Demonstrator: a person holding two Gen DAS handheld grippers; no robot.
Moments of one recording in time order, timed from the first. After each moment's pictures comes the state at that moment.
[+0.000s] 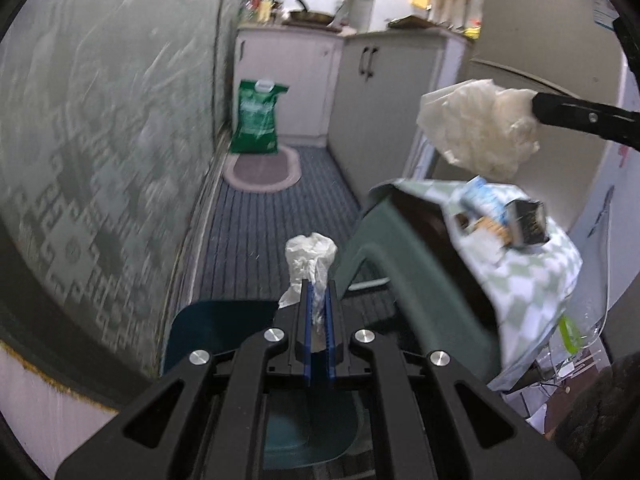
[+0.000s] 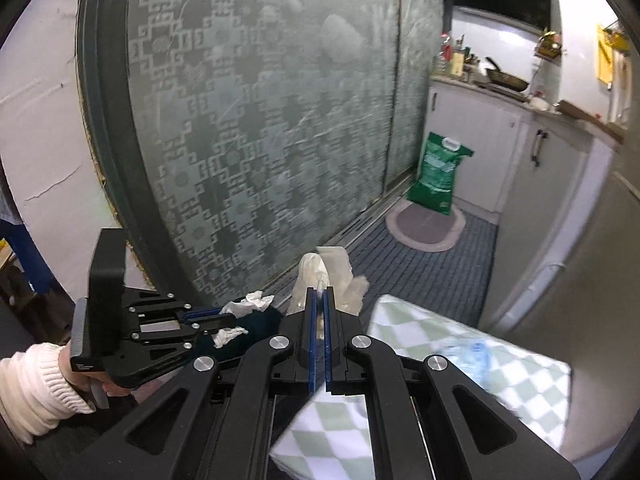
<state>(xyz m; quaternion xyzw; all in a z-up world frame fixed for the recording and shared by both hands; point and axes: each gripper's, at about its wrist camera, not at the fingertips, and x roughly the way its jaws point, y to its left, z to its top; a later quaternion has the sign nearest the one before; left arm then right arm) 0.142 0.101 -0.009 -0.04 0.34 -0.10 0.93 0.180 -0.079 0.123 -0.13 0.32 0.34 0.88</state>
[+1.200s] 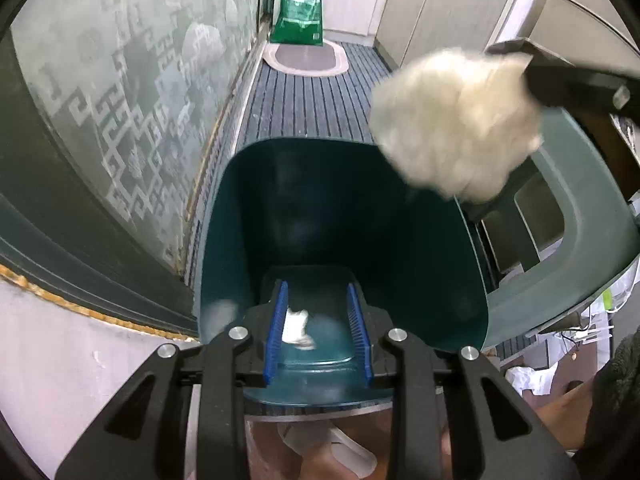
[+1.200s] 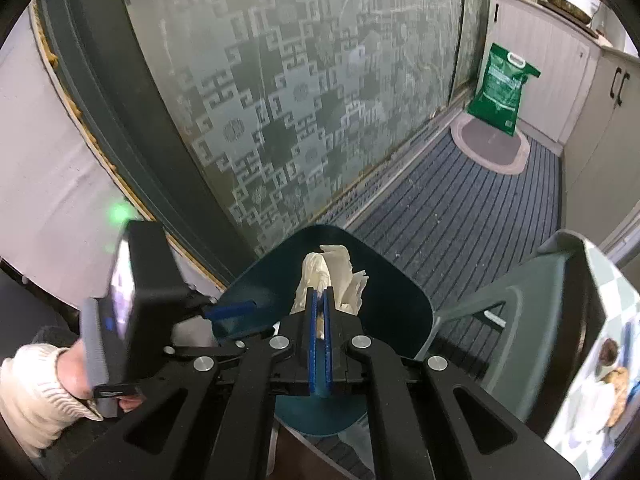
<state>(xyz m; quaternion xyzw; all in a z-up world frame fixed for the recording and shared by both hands) 0.139 0.165 -0.118 -0.05 0.50 -0.06 0.87 0.198 0.059 -0.013 -0.16 0.47 0.35 0.80</state>
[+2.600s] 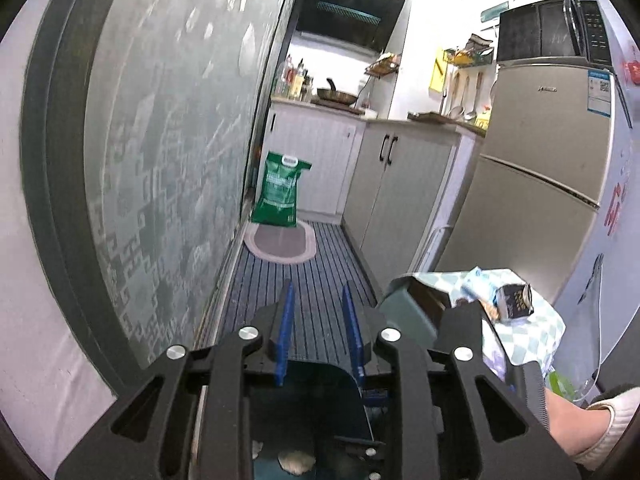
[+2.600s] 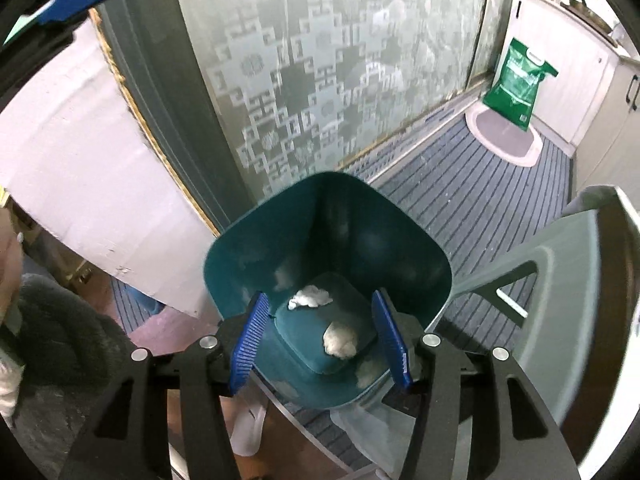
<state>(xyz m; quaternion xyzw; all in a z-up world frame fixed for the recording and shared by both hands) 0.095 0.152 0.059 -0.09 0.20 -0.08 0.97 0.164 0.041 -0.040 -0.20 0.46 0.37 0.78</state>
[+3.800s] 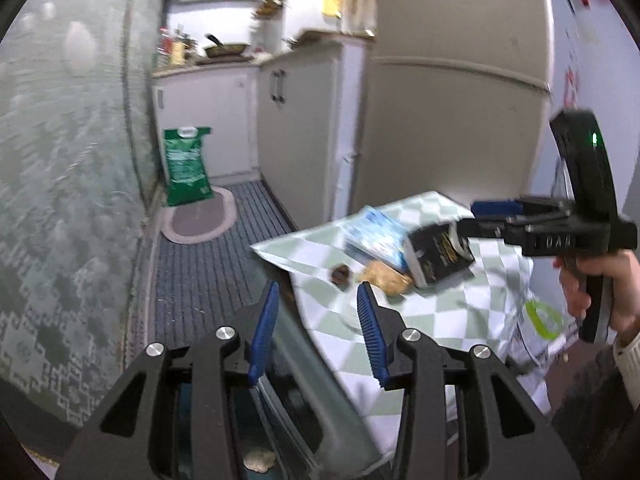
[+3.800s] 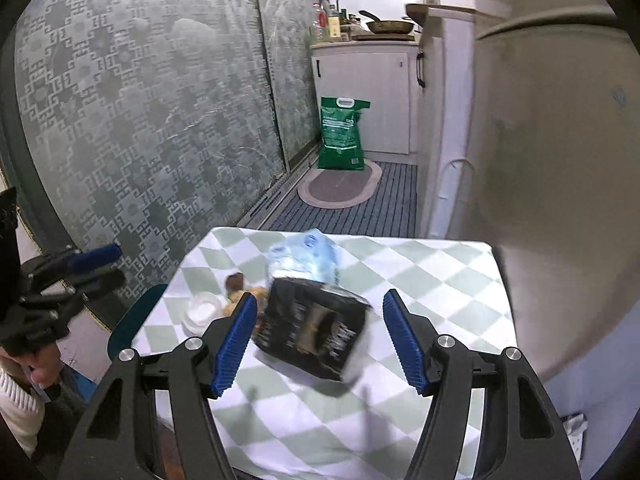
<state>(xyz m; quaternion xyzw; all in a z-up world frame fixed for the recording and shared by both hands) 0.162 -0.023 0.033 0.04 0.29 -0.21 0.93 0.208 -0.256 0.060 -0.02 0.35 0.19 0.92</state>
